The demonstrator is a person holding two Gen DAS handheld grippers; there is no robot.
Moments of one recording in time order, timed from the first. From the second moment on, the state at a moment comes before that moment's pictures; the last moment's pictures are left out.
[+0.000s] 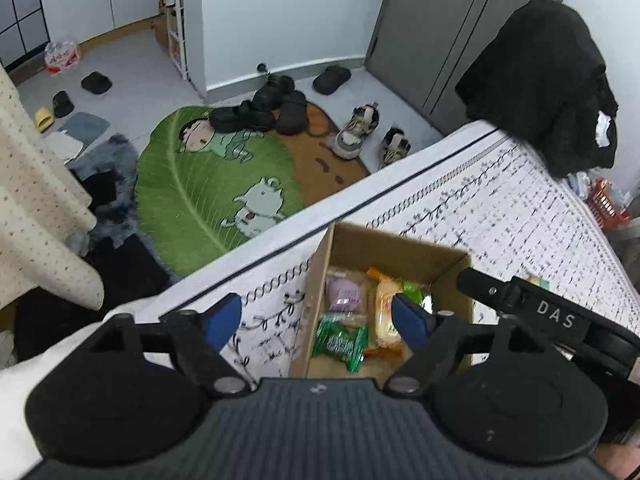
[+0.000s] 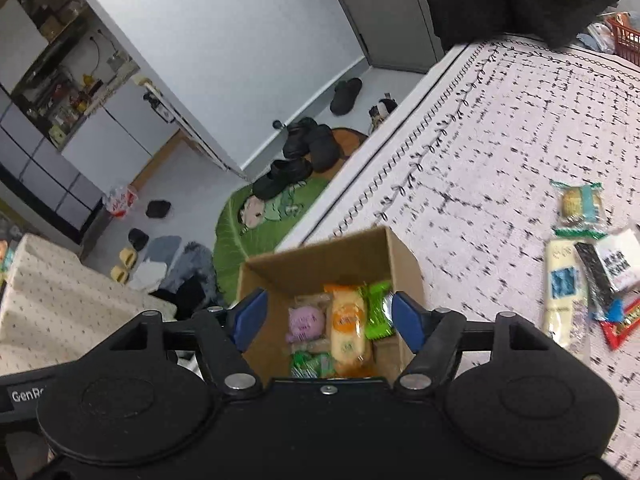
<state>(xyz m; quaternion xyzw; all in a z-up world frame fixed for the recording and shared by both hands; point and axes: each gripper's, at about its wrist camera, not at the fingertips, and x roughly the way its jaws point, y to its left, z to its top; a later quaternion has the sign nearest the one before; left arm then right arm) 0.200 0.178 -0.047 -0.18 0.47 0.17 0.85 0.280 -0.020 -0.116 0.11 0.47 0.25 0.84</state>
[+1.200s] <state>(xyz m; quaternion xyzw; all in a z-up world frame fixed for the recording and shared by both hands) 0.163 0.066 -0.048 -0.17 0.48 0.16 0.85 0.250 -0.155 -0.108 0.08 0.47 0.22 0.85</state>
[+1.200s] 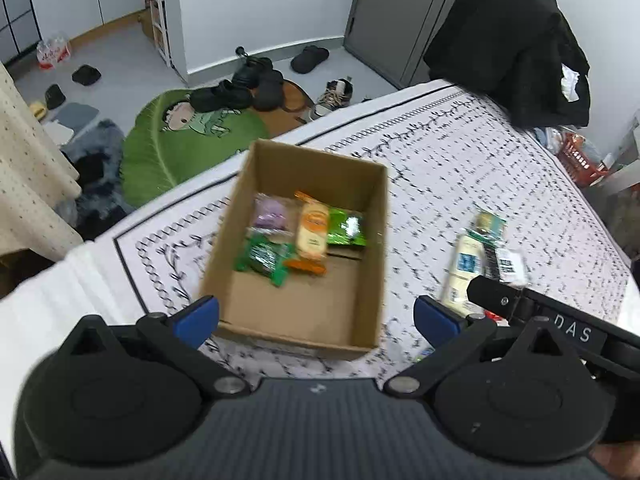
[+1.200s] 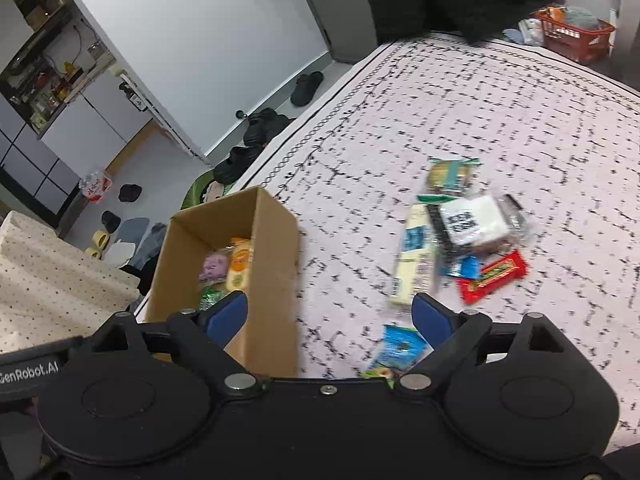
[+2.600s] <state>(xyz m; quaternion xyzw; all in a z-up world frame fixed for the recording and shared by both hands) 0.180 -0.084 -0.090 -0.15 0.49 0.10 0.85 0.244 -0.314 -0.157 0.12 0.45 0.20 0.86</state>
